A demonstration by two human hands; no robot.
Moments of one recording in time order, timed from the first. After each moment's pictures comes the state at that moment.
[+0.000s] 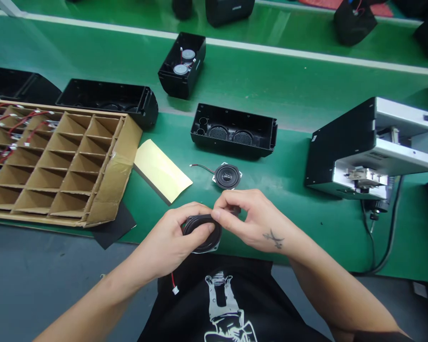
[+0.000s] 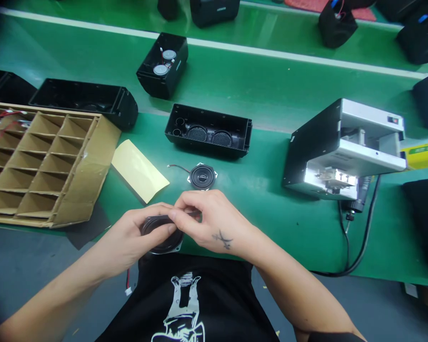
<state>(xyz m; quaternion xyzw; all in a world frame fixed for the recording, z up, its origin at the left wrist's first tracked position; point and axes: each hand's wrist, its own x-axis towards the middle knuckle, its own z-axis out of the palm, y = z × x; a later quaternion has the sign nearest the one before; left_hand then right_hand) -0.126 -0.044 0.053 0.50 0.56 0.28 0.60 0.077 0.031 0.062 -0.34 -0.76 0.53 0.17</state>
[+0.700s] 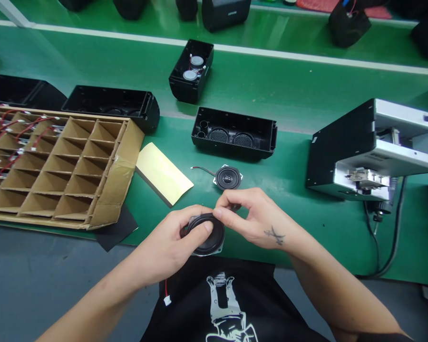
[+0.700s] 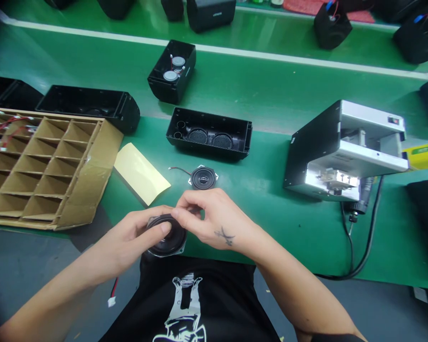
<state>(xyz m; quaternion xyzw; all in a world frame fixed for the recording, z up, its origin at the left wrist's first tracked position) -0.129 -0.041 0.066 0.50 0.56 0.25 0.62 0.077 0.037 0.063 -0.34 -0.75 0.54 0.17</state>
